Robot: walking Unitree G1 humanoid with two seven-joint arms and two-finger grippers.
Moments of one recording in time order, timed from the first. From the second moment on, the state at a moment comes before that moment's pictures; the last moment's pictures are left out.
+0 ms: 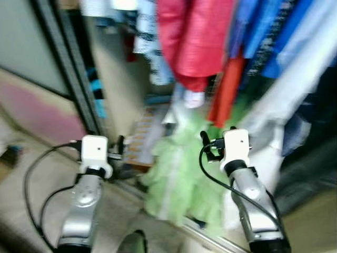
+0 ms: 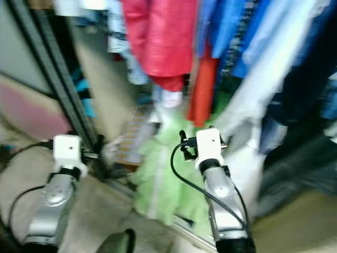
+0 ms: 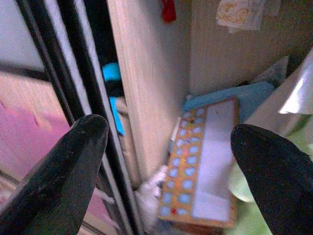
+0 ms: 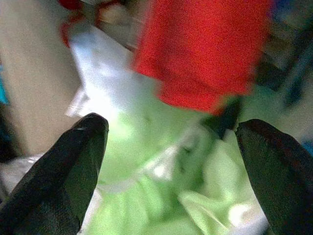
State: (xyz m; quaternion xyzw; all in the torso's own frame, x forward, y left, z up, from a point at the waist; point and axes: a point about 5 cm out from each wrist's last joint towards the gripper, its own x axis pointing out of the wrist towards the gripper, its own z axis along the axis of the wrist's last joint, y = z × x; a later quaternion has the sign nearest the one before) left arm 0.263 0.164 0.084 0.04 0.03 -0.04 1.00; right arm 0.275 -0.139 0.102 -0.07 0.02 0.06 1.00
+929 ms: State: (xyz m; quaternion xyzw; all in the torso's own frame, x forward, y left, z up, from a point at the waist) left arm 0.267 0.157 0.089 0.04 0.01 -0.03 1.00; right arm 0.305 -0.121 0.111 -0.05 -0.01 0.08 1.00
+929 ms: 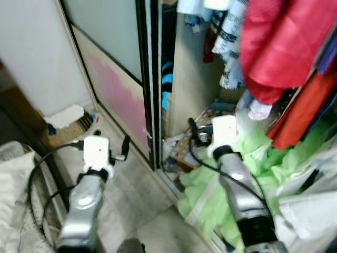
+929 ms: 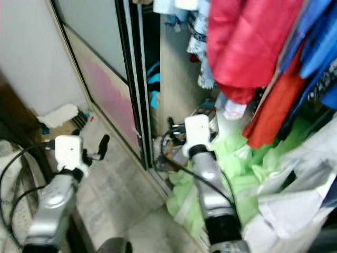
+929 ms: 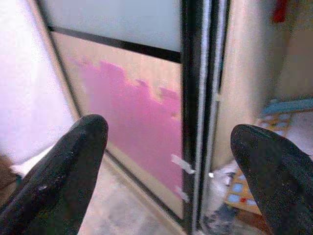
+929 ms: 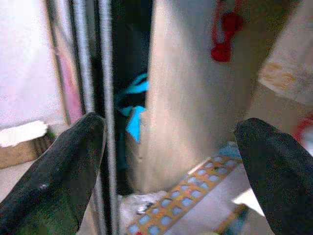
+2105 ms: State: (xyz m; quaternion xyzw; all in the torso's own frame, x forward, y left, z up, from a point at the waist) left arm 0.259 0.160 0.075 0.01 0.04 -0.01 1.00; right arm 0.314 -0.098 0.111 -0.06 -0.02 0.13 0.99
